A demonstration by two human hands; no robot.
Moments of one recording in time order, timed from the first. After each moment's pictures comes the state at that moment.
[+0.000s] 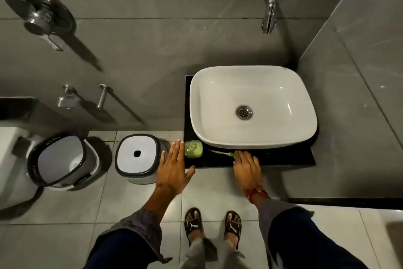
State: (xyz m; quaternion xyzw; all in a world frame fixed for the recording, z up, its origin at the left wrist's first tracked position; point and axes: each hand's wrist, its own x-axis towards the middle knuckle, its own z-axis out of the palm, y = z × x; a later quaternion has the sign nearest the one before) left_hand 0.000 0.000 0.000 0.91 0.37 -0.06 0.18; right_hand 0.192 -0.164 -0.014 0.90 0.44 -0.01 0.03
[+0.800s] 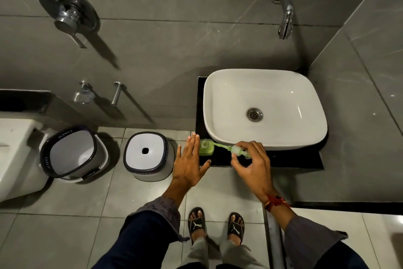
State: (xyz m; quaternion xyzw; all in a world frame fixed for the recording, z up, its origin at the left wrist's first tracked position) left_hand 0.008 0.003 -0.005 0.91 0.35 -0.01 0.21; right_hand 0.164 -0.151 0.079 0.78 0.45 -0.04 -0.43
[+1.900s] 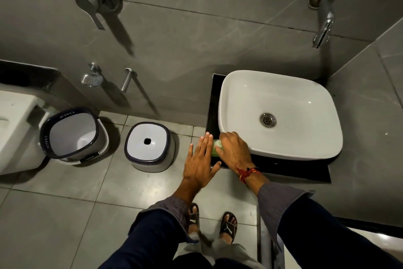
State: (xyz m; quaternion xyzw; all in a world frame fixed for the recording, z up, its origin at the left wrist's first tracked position) left_hand 0.008 0.003 -0.024 0.91 0.35 0.00 0.22; right_hand 0.139 -0.038 0.068 0.83 0.55 -0.12 -0.05
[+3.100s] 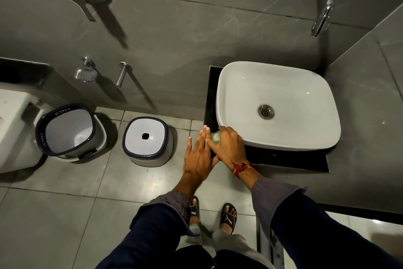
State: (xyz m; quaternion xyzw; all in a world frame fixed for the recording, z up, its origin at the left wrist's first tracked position) left_hand 0.011 -0.001 -0.012 0.92 0.35 -0.06 0.17; right_hand 0.121 -0.036 0.069 0.88 0.42 -0.19 -0.15
